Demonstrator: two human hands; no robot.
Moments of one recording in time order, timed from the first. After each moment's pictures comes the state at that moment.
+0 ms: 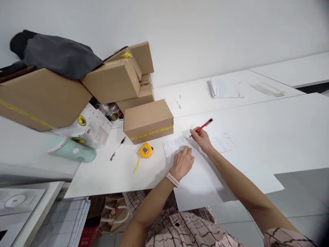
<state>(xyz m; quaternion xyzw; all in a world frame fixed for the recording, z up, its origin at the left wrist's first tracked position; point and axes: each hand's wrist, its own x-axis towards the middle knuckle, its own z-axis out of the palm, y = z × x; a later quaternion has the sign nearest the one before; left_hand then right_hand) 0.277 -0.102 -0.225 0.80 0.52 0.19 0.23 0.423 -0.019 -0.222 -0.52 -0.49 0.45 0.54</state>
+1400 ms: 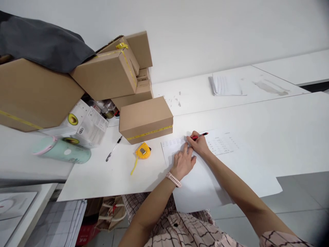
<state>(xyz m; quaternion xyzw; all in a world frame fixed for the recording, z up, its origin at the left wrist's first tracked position) 0.291 -0.094 -0.222 0.83 0.55 0.01 0.11 0.421 -0.014 -0.260 -0.57 -0.58 0.34 0.48</state>
